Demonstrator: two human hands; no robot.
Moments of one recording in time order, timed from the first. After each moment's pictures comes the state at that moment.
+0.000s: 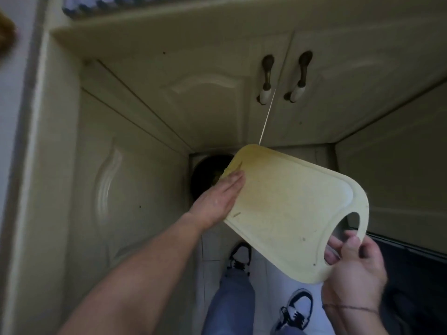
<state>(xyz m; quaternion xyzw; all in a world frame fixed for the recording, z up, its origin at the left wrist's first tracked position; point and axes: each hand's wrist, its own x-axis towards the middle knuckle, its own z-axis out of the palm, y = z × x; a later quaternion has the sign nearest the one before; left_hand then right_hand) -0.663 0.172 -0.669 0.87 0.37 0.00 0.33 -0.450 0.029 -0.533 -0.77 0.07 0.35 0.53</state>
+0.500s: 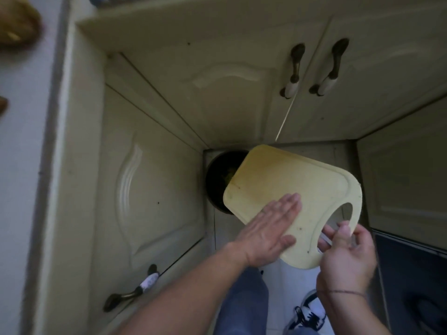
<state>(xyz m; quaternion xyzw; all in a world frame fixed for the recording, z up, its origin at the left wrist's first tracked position) -0.620 0.105 -0.637 0.85 0.30 -0.02 0.43 -0.491 0.055 -0.549 -0.78 0.04 0.37 0.50</state>
